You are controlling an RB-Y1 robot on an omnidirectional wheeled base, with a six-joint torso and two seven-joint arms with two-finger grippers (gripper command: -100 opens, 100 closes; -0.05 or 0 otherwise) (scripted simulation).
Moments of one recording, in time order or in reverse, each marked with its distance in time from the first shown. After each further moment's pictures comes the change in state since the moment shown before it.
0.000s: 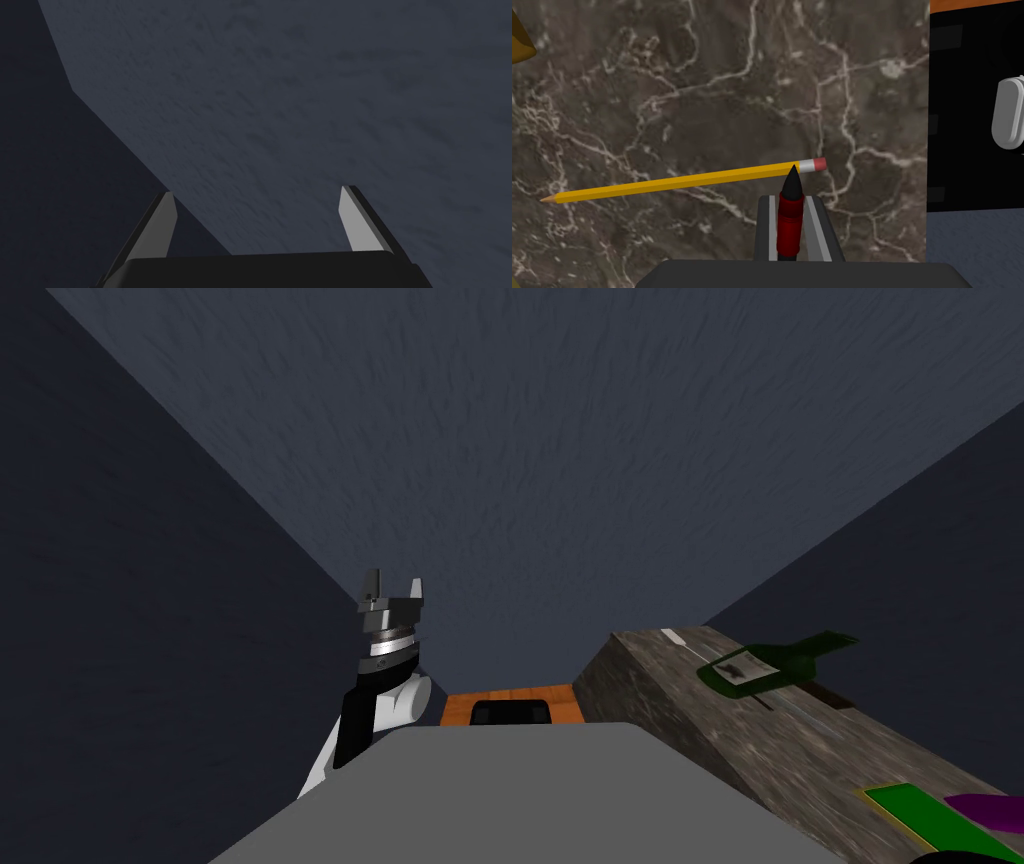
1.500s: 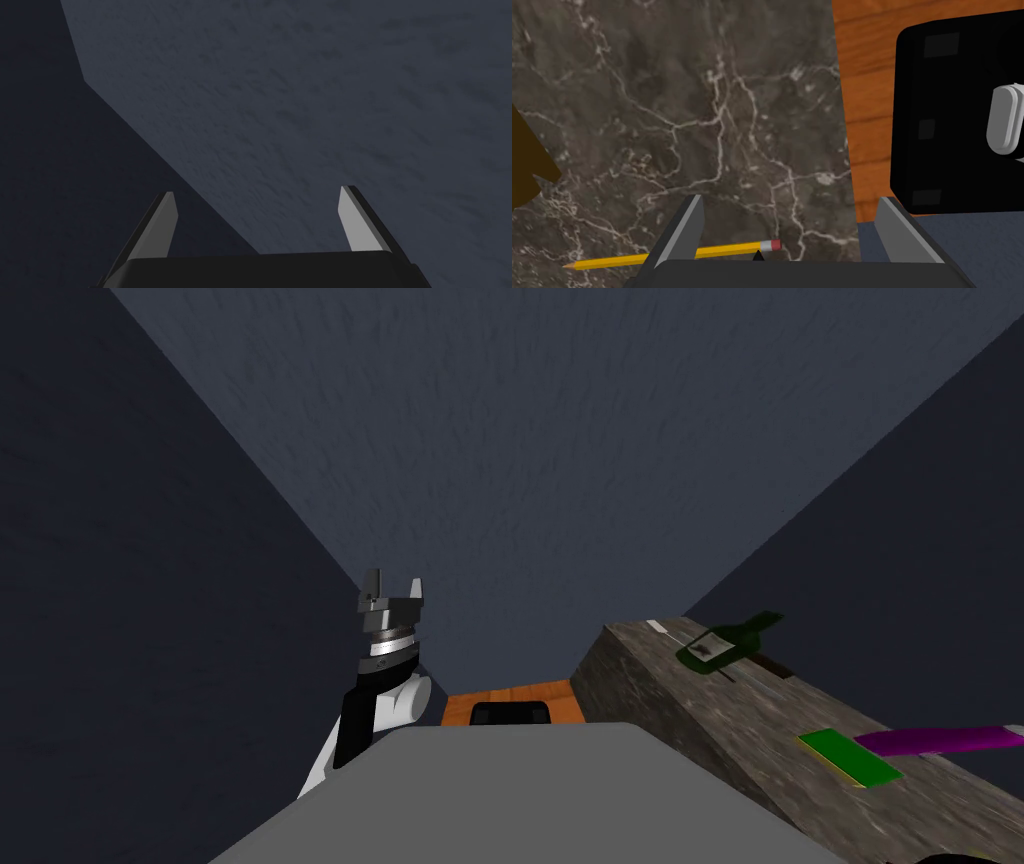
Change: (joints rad) left arm 0.000 0.000 0.000 0.000 0.000 0.000 0.000; right arm 0.053 -0.048 -0.017 -0.029 -0.018 -0.013 0.006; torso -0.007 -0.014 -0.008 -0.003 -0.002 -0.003
